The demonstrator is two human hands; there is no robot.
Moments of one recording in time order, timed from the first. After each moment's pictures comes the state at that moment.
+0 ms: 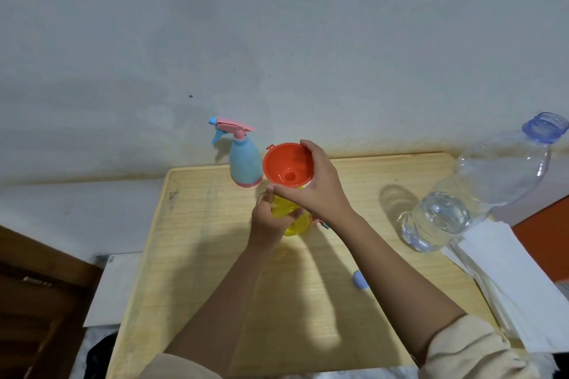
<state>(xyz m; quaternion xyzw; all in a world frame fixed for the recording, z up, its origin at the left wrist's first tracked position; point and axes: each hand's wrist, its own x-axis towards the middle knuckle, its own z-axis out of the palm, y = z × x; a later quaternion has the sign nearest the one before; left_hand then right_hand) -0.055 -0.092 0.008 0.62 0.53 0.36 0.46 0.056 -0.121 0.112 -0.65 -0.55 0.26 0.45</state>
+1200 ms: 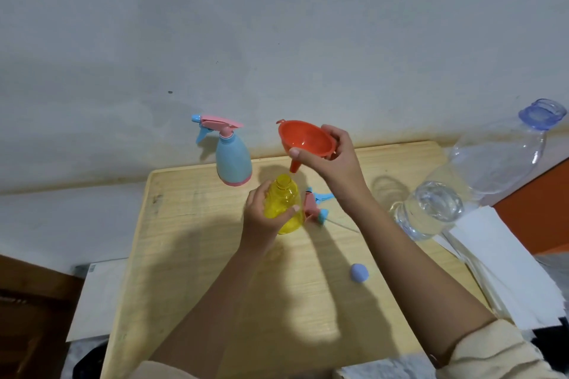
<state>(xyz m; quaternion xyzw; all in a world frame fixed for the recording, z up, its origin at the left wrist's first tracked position) -0.060 -0.084 -0.007 0.64 0.49 0.40 0.44 0.081 -0.113 0.120 -0.63 -0.37 0.36 0.58</state>
